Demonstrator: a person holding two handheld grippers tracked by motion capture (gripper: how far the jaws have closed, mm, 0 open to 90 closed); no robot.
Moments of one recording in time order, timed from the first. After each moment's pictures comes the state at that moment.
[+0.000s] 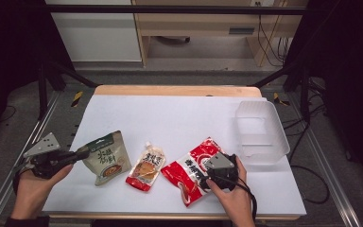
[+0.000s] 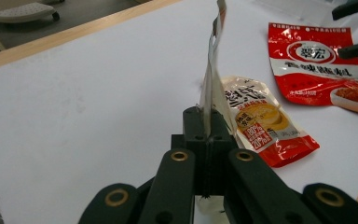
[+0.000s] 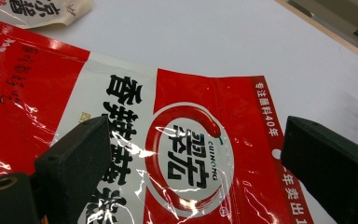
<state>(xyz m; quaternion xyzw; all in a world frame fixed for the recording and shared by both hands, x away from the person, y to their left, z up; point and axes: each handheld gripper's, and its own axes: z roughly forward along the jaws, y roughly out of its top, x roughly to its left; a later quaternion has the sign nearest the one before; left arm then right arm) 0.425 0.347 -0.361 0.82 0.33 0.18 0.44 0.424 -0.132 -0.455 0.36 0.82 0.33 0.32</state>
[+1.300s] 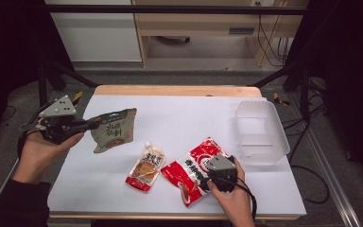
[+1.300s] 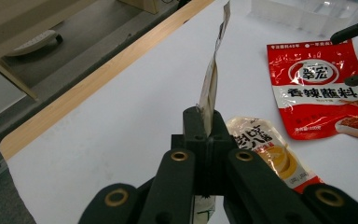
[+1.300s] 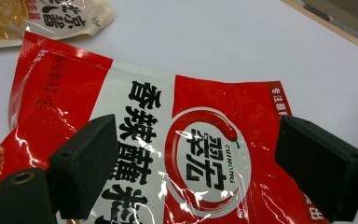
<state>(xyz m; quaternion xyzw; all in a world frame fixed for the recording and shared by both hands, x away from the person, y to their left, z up) 0.468 0.298 -0.275 0.85 0.27 0.21 0.39 0.420 -0.132 -0.453 0.35 0.82 0.35 0.29</state>
